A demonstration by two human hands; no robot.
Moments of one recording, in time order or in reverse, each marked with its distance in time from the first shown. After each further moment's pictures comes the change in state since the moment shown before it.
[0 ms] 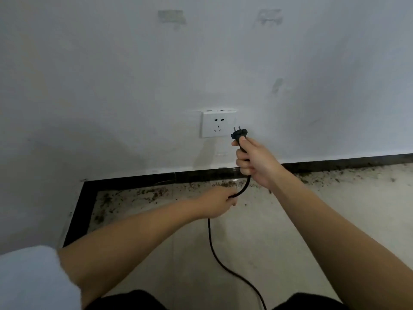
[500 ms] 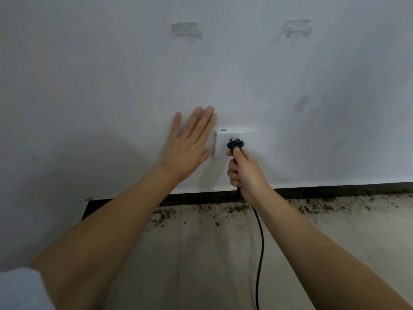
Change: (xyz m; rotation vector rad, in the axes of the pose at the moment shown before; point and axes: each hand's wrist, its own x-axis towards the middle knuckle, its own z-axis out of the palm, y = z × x) left_hand 0.031 -0.078 -0.135 1.156 1.069 0.113; right_hand 0.061 0.014 0.043 0.070 0.061 -0.101
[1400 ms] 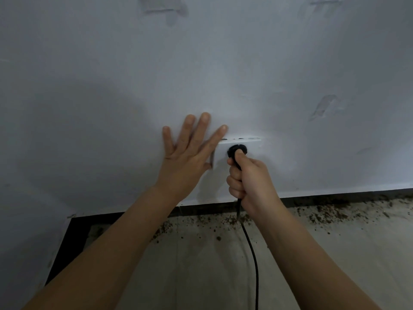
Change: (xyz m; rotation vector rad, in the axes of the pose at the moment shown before) left_hand 0.008 0.014 0.030 0.018 0.175 -0.040; right_hand 0.029 -0.009 0.003 0.191 0.022 0.057
